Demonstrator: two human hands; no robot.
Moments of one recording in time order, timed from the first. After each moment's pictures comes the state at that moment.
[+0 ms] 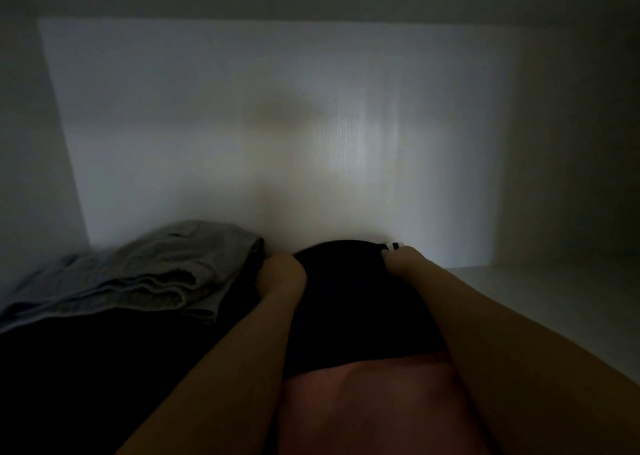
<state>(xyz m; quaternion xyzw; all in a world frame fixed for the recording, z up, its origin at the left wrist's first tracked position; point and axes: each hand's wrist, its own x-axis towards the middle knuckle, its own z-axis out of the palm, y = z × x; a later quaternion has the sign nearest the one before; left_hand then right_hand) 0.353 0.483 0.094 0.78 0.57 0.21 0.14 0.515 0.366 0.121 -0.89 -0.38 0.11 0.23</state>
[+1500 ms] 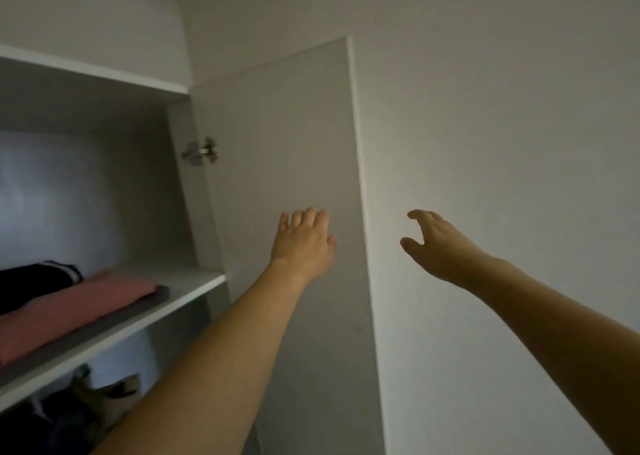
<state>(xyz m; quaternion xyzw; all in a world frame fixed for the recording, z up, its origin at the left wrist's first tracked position) 0.147 -0.276 0.166 0.93 -0.18 0.33 -0.03 0.080 -0.503 0.156 -0.94 -0.03 -0.27 0.20</state>
